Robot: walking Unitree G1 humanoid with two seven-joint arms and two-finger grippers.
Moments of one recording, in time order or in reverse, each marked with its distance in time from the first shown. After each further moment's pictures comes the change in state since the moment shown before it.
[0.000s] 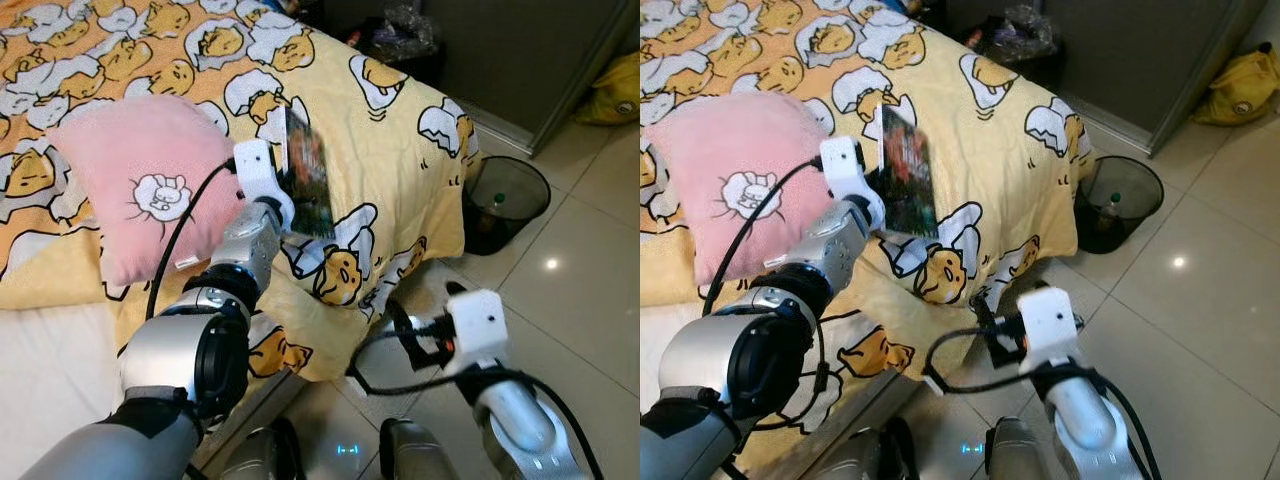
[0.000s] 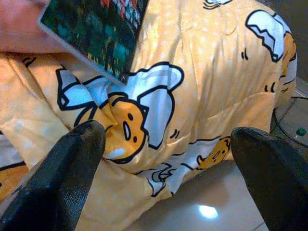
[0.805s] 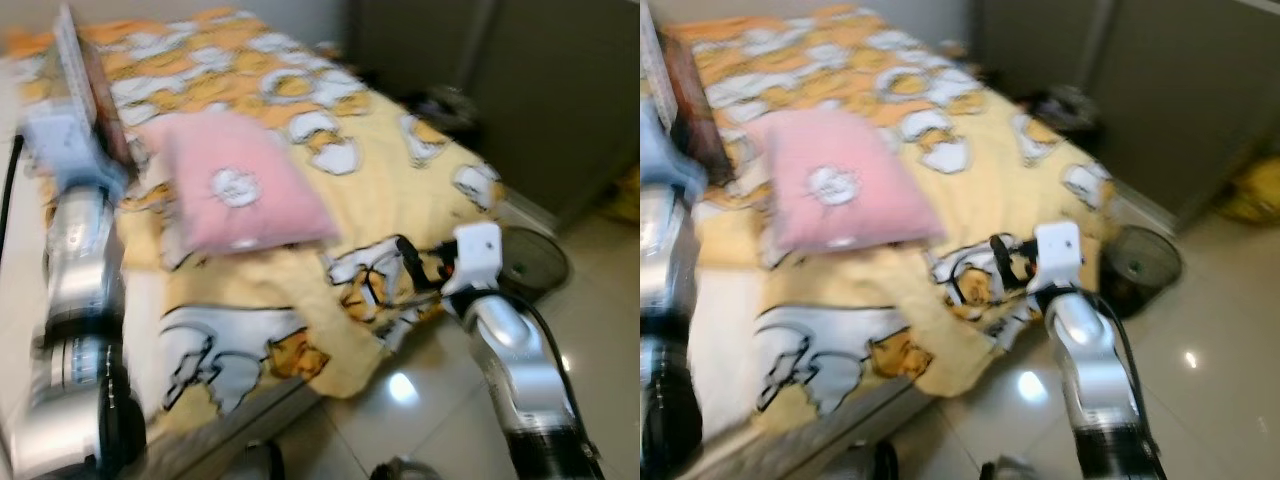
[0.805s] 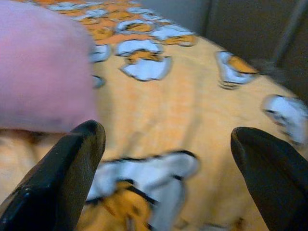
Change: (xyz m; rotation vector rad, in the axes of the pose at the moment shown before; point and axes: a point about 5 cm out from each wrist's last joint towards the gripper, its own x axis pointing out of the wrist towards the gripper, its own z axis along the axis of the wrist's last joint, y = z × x) left arm -0.091 0.145 0.080 0.383 -0.376 0.481; right arm 0.086 -0.047 0.009 0.085 -0.053 -0.067
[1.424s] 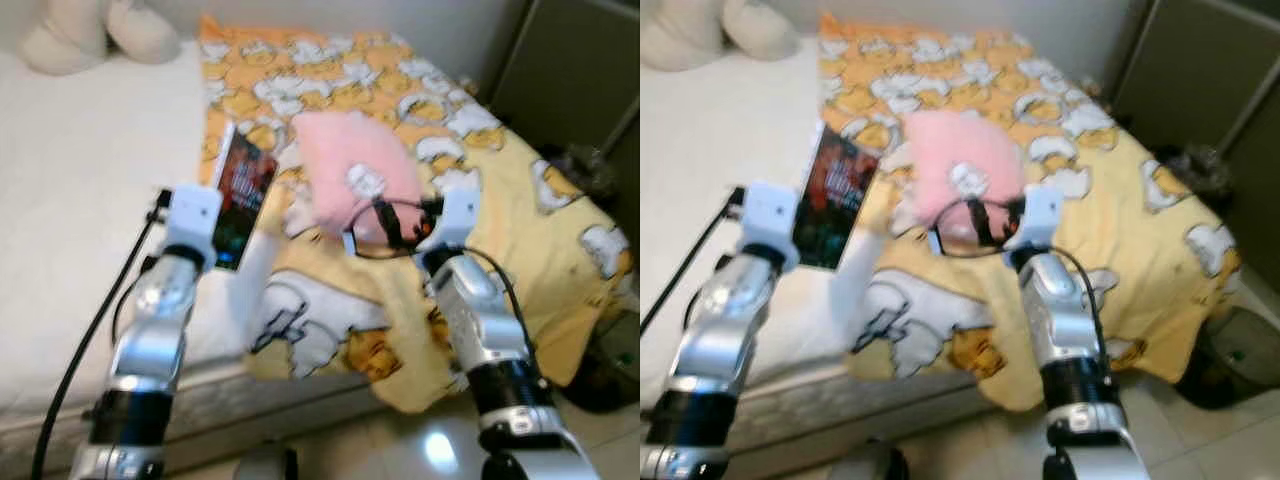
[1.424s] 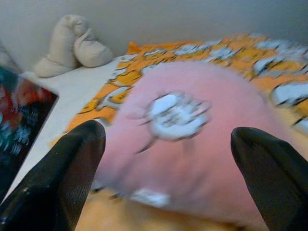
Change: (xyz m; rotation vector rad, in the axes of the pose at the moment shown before) left arm -0.065 -0.086 -0.023 0.275 0.182 -0.427; right arm 0.041 0.021 0.016 0.247 -0.104 0.085
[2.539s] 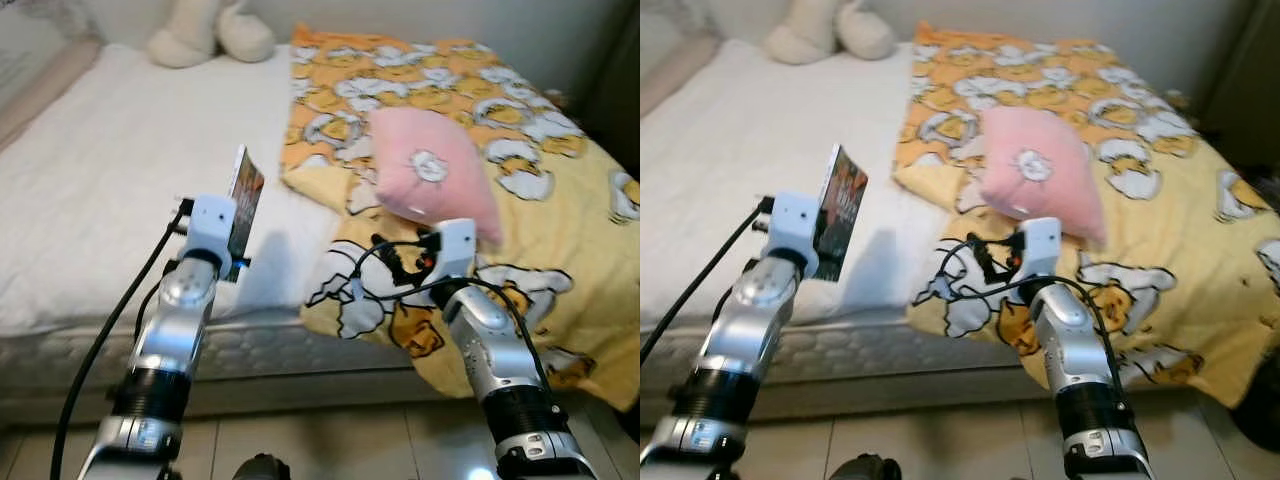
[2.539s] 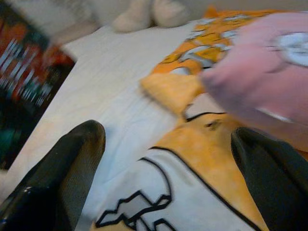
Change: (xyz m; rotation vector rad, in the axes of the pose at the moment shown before) left arm 0.019 -0.016 -0.025 -0.063 0.129 -0.003; right arm -0.022 -0.013 -0.030 -0.122 0.135 0.104
